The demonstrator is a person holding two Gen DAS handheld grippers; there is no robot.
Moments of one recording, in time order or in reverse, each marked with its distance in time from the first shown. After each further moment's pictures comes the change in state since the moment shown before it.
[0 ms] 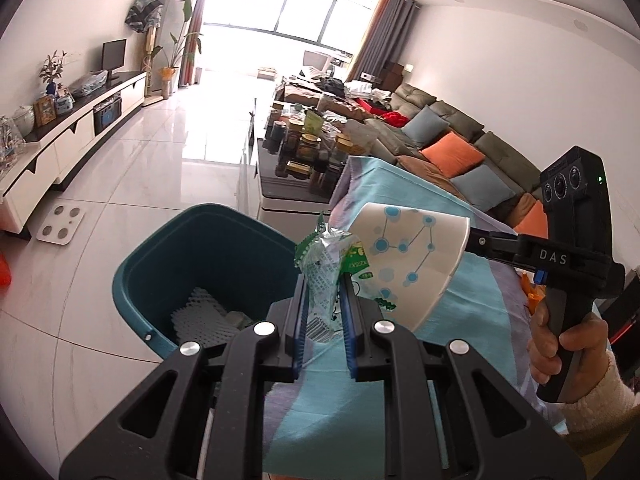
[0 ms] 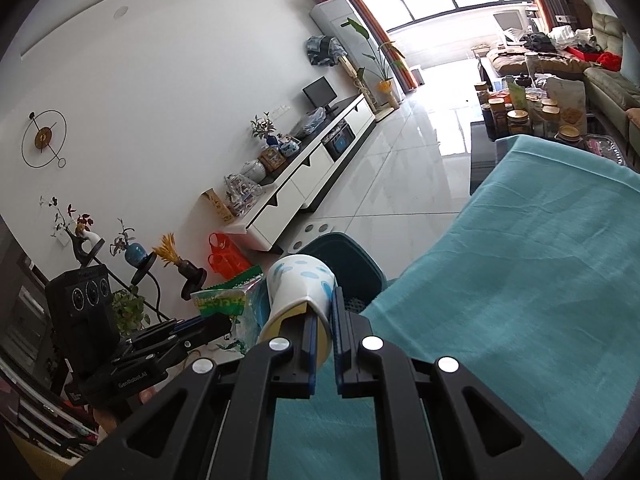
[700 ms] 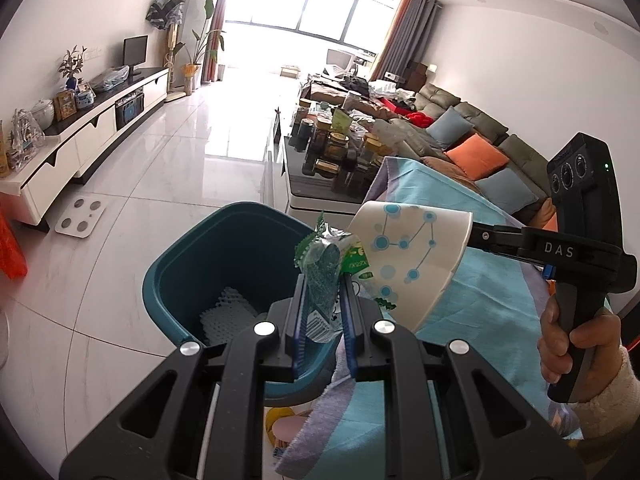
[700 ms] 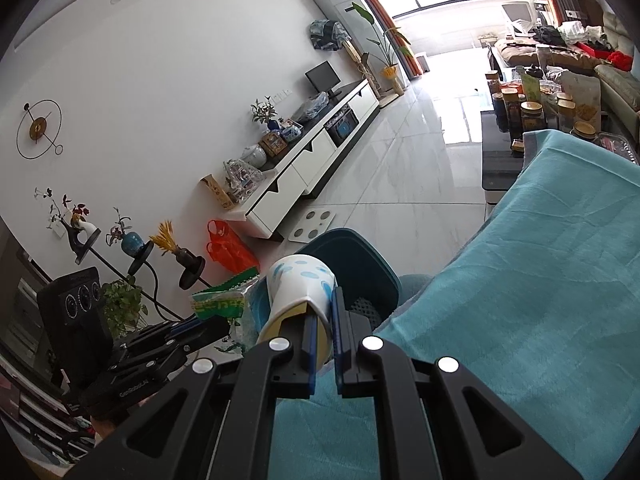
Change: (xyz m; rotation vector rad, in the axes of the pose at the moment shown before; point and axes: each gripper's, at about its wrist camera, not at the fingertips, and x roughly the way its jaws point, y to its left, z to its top) left arm 0.006 0.026 0.002 -0.029 0.007 0.081; right arm 0.042 0.006 0.015 -0.009 0.060 -0.001
